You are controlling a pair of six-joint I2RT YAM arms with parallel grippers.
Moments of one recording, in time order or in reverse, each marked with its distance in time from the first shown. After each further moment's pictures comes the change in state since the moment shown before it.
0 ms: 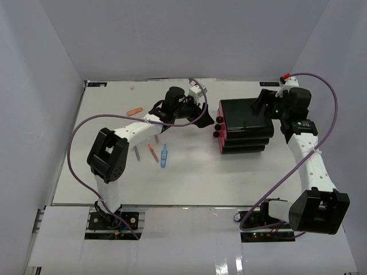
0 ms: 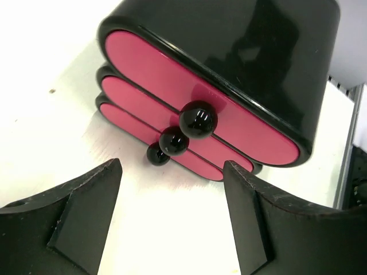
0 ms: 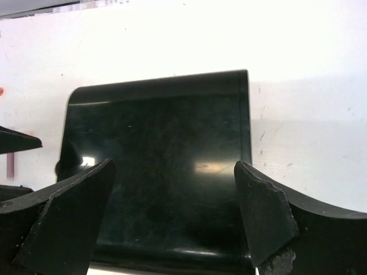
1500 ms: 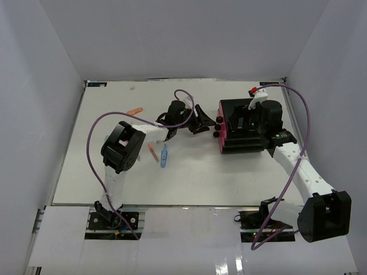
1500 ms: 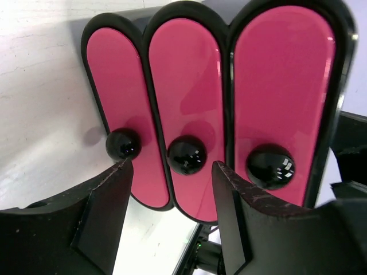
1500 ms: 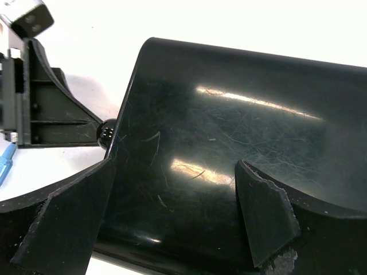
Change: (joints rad) left arm 0.023 0.156 -0.146 0.312 -0.042 -0.944; right arm 0.304 -0.068 -0.193 0.170 0.144 -0.104
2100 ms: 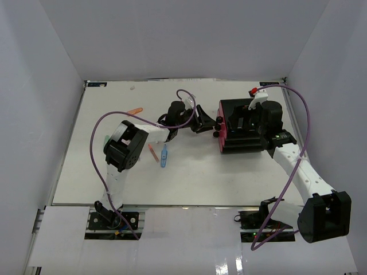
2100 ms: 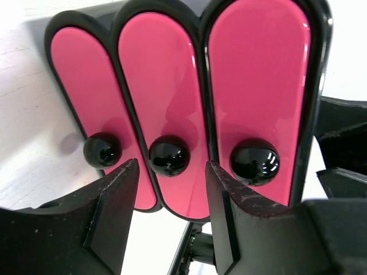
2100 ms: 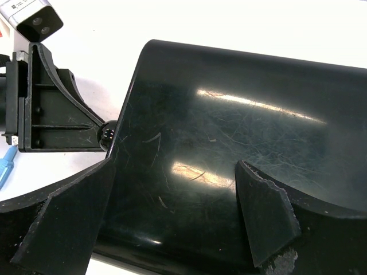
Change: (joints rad) left arm 0.001 0.051 0.007 0.138 0.081 -0.035; right arm 0.000 -0.005 -0.013 0.021 -0.001 0.005
